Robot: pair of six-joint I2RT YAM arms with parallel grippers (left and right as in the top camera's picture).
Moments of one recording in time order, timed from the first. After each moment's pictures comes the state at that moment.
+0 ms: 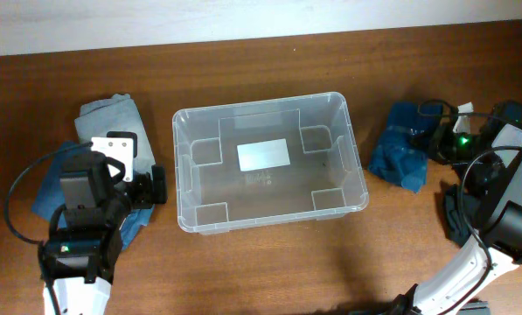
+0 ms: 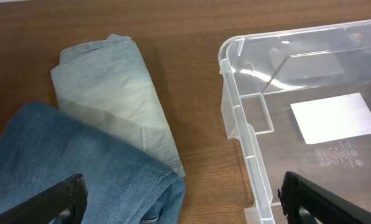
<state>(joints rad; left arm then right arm) -0.01 1.00 0.90 -0.61 0.03 0.07 -0.60 2.07 1.35 -0.73 -0.76 -0.04</state>
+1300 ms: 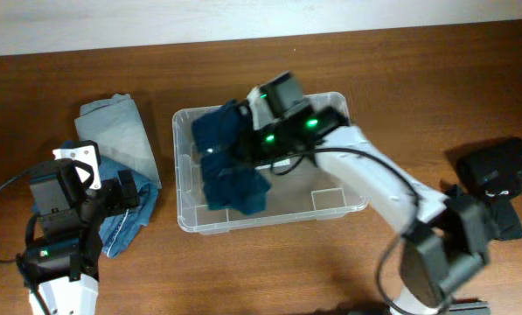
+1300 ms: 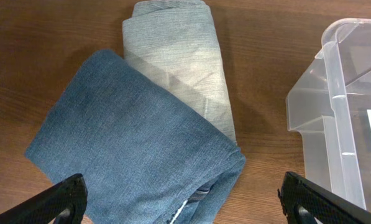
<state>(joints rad) 0.18 1.01 0.90 -0.68 -0.01 0.04 0.54 1.83 1.47 -0.63 -0.50 0.52</state>
